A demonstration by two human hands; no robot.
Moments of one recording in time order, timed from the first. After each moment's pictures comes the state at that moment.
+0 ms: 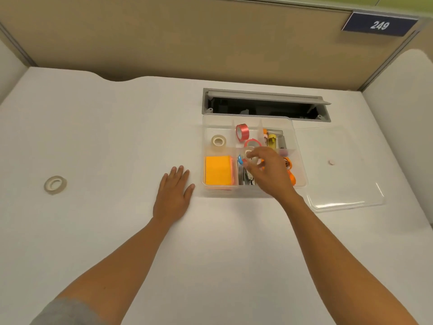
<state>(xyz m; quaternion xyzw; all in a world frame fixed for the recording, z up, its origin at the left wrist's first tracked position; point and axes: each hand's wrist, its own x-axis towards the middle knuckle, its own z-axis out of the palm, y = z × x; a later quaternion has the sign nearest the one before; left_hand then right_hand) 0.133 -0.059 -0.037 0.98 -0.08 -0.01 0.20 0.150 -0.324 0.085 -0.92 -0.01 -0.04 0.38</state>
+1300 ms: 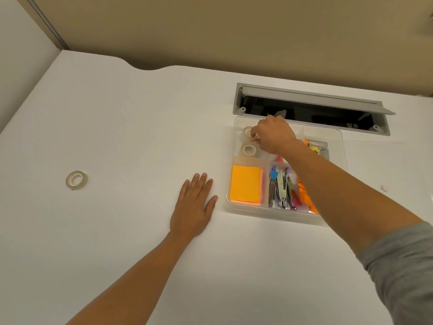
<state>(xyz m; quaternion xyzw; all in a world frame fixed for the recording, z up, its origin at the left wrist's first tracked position) 0.134 -0.062 -0.042 0.98 -0.06 0.00 0.19 0.337 -0.282 0.044 -0.96 -0.24 0.05 -0.11</state>
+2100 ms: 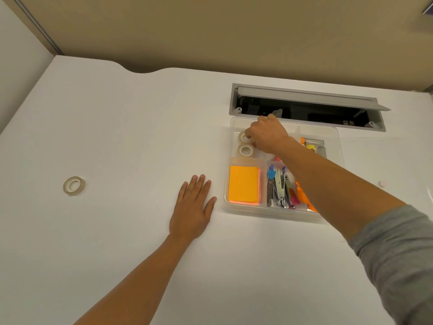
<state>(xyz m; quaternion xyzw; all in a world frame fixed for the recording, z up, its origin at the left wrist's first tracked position) 0.135 -0.061 -0.044 0.98 -0.06 -0.01 0.19 0.339 -0.277 0.041 -0.95 -0.27 0.07 -0.16</state>
